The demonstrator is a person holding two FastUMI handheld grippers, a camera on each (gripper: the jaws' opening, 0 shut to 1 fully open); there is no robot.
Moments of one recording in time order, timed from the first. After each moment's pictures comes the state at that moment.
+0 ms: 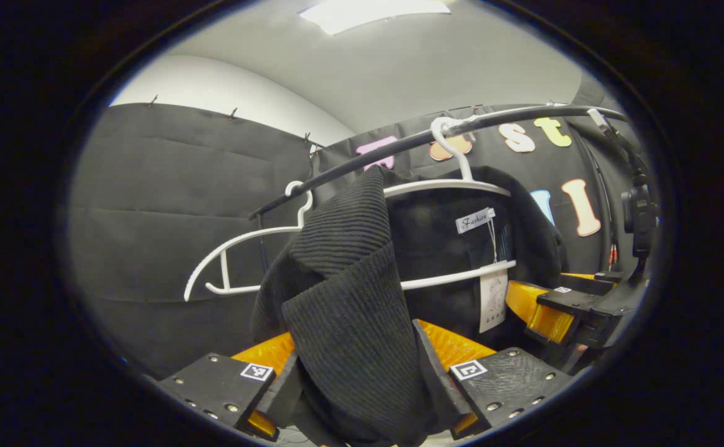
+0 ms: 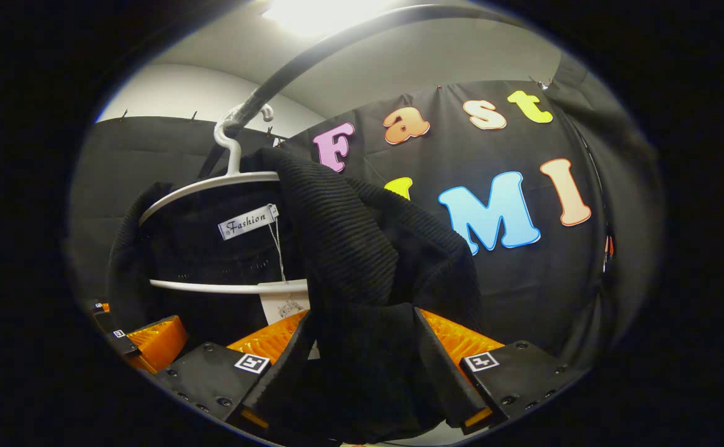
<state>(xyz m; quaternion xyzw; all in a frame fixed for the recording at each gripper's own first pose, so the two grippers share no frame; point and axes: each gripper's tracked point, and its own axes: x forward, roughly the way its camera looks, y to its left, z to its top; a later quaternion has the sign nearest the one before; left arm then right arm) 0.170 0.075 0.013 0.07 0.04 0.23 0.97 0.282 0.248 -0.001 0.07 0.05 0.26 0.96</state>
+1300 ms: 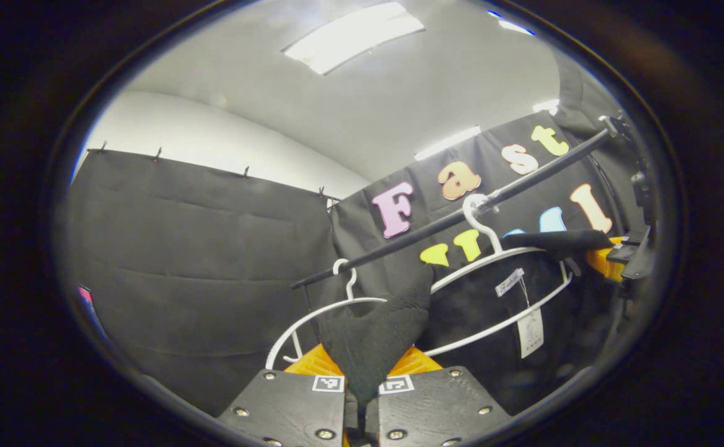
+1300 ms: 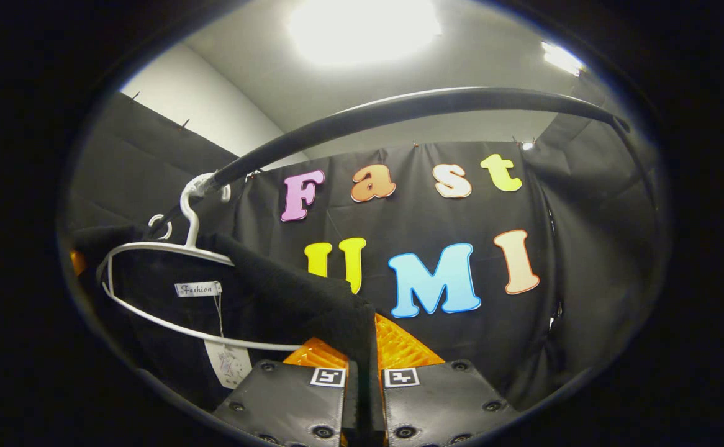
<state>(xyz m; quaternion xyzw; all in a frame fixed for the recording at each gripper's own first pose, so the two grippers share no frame) 0.122 0.111 0.126 0.16 -0.07 0.26 0.95 0.294 0.152 0.090 0.02 -0.10 0.15 0.98</state>
